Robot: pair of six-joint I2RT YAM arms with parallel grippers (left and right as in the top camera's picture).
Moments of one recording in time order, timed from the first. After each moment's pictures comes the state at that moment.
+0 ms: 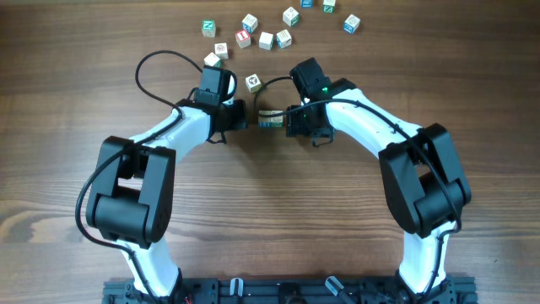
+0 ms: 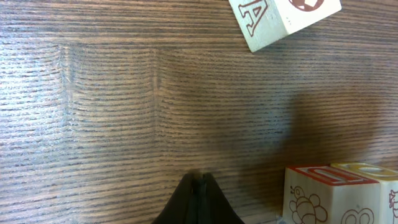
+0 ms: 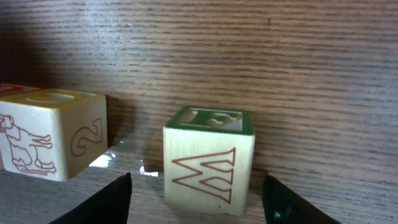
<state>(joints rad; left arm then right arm) -0.27 1.96 1.12 -0.25 0.14 -0.32 0.48 2.07 1.41 -0.68 -0.07 0.44</state>
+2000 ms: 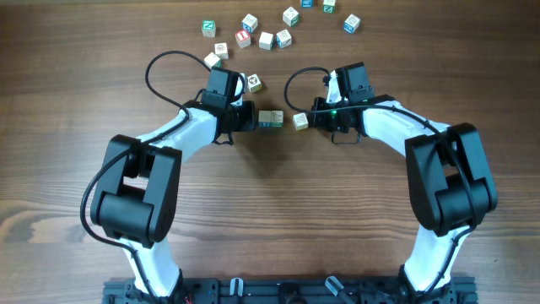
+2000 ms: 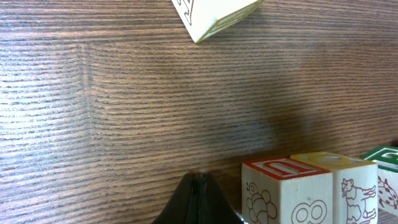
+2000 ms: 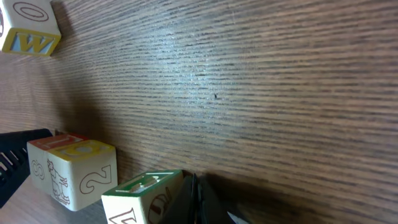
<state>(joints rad) -0.30 1.97 1.12 -0.22 0.19 -0.32 0.28 2.03 1.15 -0.23 -0.41 0.47</state>
